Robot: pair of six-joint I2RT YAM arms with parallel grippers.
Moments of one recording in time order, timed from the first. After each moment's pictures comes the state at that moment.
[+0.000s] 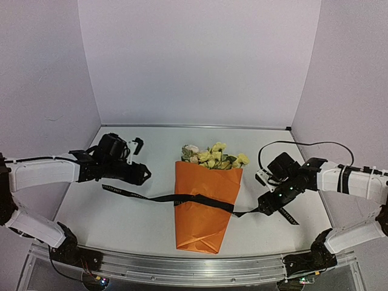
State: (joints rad) left arm -0.63 1.30 0.79 -0.25 0.02 -0.29; right arm 0.64 1.26 0.77 -0.77 0.06 0.13
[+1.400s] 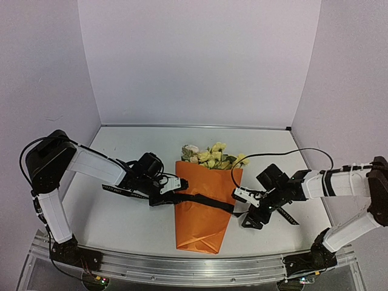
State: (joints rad) left arm -0.79 1.82 0.92 -0.03 0.23 0.64; right arm 0.71 1.40 0.64 -0.42 -0.23 -0.32
